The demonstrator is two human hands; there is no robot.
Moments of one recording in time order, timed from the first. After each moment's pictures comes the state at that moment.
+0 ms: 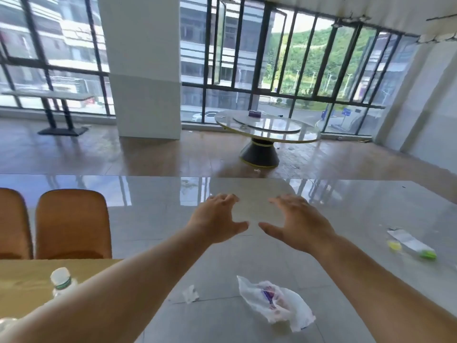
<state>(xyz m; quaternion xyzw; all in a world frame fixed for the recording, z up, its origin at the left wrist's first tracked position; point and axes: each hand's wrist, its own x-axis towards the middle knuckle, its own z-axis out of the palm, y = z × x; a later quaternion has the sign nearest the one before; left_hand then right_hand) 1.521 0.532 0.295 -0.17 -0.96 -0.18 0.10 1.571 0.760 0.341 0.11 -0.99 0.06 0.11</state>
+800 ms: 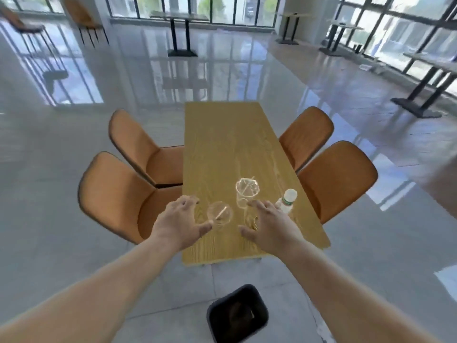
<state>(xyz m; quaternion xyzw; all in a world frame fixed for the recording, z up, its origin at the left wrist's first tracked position) 1.820 0.322 0.120 0.66 -0.72 -0.19 0.06 1.566 0.348 0.145 0.73 -0.66 0.06 -0.16</state>
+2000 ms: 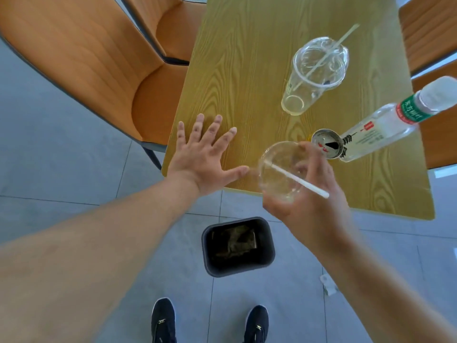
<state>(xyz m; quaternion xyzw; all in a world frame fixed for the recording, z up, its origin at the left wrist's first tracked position) 1.765 0.272 -0.187 0.68 -0.72 -0.09 0.02 1.531 0.323 -0.090 0.69 -0.62 0.20 -0.30</state>
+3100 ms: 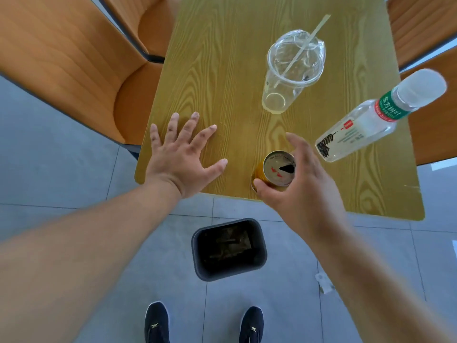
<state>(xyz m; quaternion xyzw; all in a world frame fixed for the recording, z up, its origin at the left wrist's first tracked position) 1.754 0.261 -0.197 0.71 -0.69 -0.08 0.05 1.501 0.287 -0.113 0.72 -0.63 0.18 -0.23</state>
